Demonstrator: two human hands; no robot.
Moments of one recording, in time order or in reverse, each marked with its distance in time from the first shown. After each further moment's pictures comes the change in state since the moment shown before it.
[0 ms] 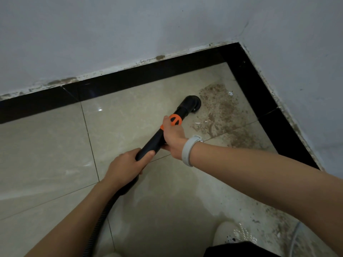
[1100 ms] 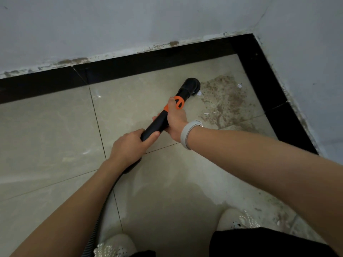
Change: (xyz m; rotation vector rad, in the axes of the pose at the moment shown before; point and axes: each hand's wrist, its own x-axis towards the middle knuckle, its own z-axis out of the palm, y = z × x) left_hand 0.011 -0.014 -0.011 0.120 0.076 0.052; right_hand -0.006 -0.005 0.028 0.183 -0.053 -0.039
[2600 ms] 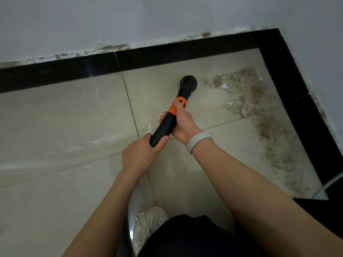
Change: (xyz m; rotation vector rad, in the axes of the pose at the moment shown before) left_hand -0.079 -0.056 -0.016 -0.022 0.081 -0.136; right_hand -0.046 0.062 0.057 0.184 -0.081 0.076
